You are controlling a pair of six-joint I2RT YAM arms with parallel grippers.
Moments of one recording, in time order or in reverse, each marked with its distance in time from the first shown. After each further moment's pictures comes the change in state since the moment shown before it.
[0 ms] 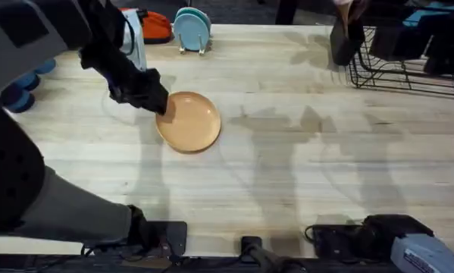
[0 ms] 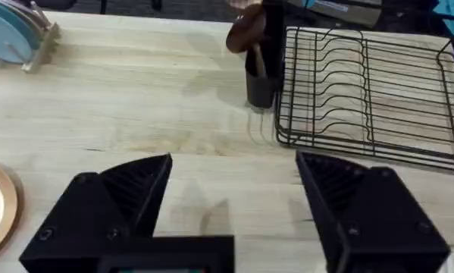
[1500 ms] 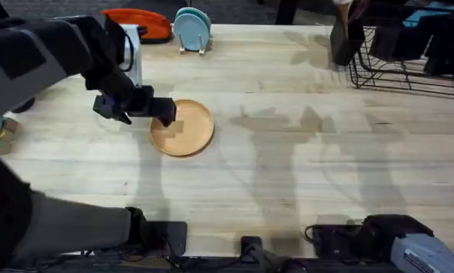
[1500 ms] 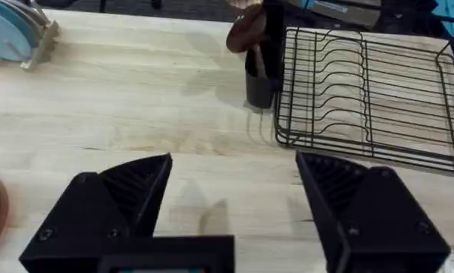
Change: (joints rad) left arm 0.000 -0.113 -0.184 0.123 -0.203 0.000; right arm 0.000 0.000 0.000 0.000 0.000 -0.013
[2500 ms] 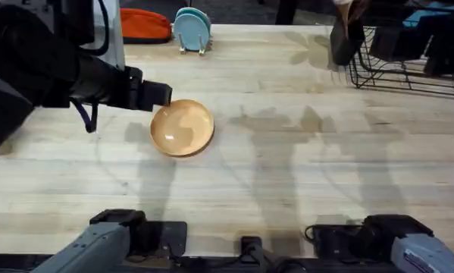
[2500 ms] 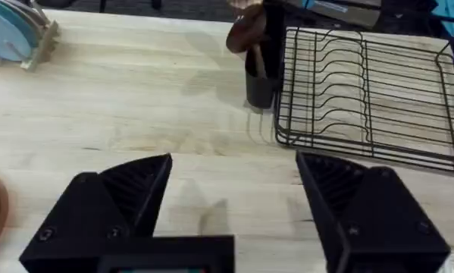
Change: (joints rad) left arm -0.124 -0.463 0.000 -0.042 -0.109 0.000; right arm 0.000 0.000 0.000 0.000 0.000 0.000
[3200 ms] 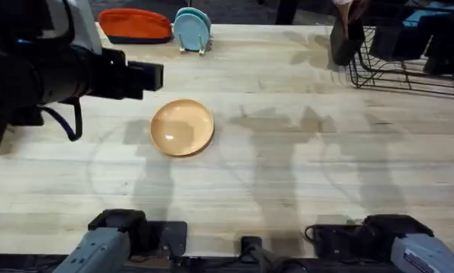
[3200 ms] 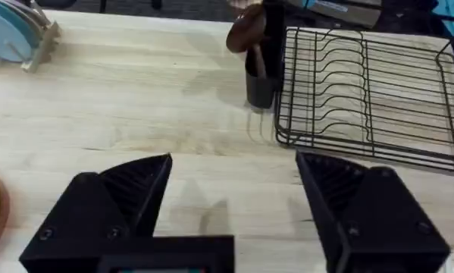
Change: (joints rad) left arm 0.000 -0.172 0.000 0.108 0.000 0.000; right arm 0.000 0.000 0.000 0.000 0.000 0.004
